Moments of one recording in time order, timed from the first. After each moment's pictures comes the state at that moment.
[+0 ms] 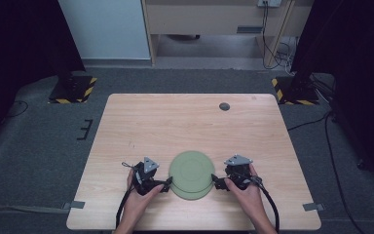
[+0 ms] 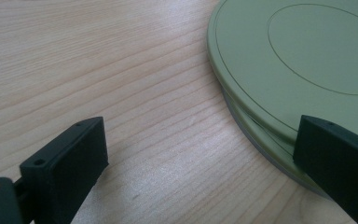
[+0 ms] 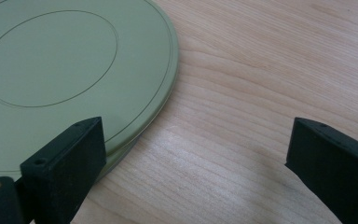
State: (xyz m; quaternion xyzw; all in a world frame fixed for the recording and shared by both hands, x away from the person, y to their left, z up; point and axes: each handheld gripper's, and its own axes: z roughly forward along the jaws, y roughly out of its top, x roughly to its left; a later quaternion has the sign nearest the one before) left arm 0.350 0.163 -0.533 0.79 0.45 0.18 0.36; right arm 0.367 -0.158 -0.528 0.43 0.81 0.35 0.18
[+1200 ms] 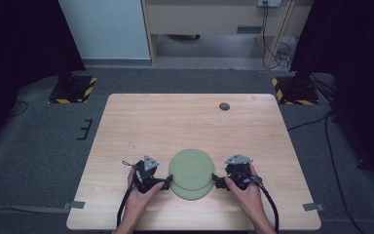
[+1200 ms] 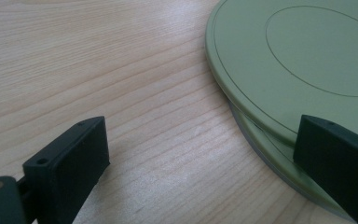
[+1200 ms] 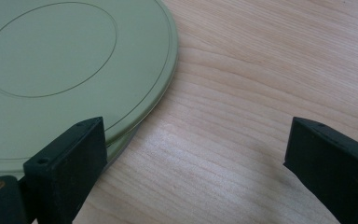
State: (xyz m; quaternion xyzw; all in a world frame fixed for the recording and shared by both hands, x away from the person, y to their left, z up) left arm 0.355 0.162 -0.534 0.79 0.46 0.18 0.37; right arm 0.369 -0.159 -0.528 0.44 0.81 0.34 0.18
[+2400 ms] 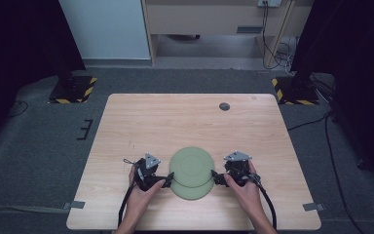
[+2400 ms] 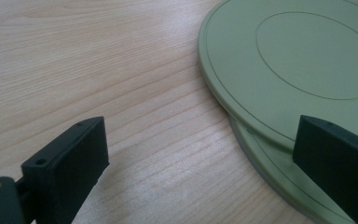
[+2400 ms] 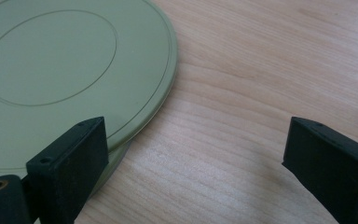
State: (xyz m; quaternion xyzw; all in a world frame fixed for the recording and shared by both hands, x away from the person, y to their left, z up) left arm 0.360 0.158 -0.529 0.79 0.46 0.19 0.37; right arm 0.379 -0.157 -0.527 0.45 0.80 0.35 0.19
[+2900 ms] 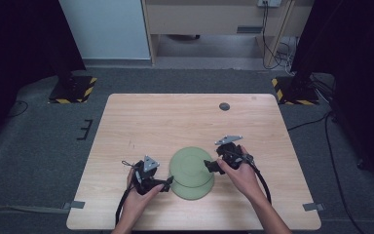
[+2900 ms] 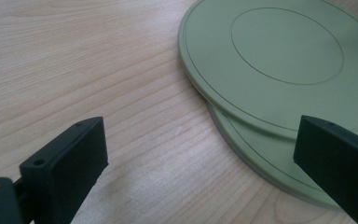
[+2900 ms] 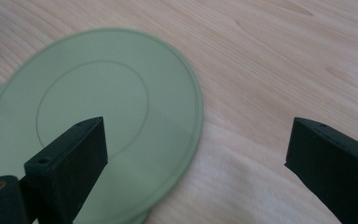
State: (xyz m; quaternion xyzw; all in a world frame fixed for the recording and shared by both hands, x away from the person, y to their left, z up) left arm 0.348 0.162 -0.522 0.80 0.44 0.17 0.37; right arm 0.417 -0.131 -0.485 0.42 0.84 0.33 0.14
